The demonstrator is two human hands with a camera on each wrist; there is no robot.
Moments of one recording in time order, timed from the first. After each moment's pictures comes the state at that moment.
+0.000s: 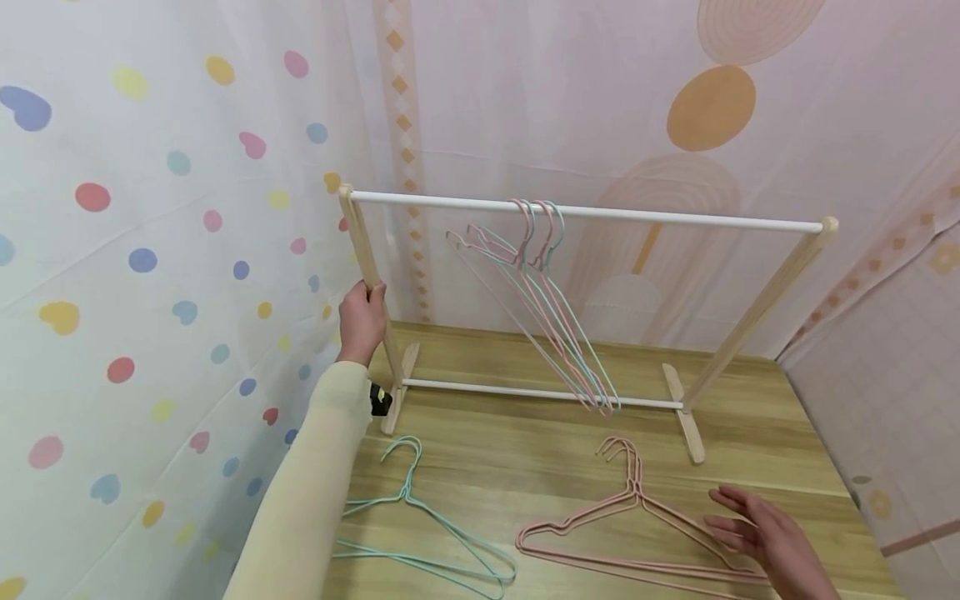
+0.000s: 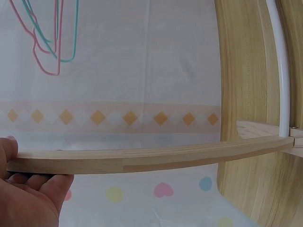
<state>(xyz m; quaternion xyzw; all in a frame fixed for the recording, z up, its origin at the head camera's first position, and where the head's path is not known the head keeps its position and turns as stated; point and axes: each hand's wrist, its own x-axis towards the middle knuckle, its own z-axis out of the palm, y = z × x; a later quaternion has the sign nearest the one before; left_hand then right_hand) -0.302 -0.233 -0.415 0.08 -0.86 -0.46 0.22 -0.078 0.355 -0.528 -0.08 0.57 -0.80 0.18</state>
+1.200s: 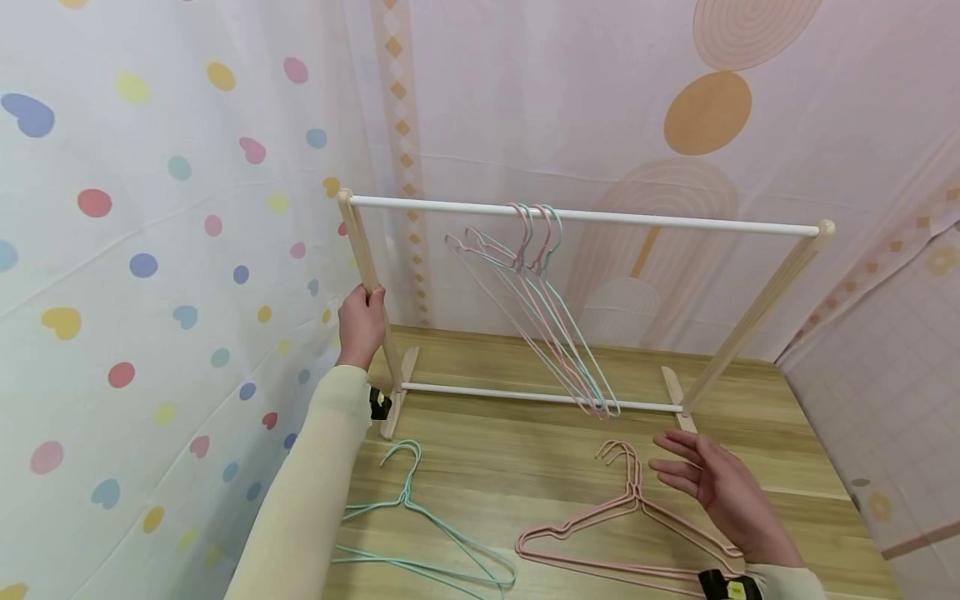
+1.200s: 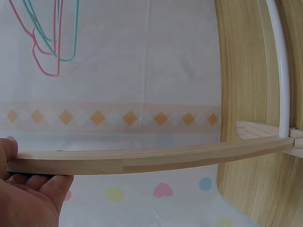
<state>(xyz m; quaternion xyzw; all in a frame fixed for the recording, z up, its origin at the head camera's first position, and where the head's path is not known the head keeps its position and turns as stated) -0.298 -0.231 -0.413 0.09 -0.85 -0.47 0.21 -0.124 0.282 -0.470 -0.16 0.50 -0.83 0.18</state>
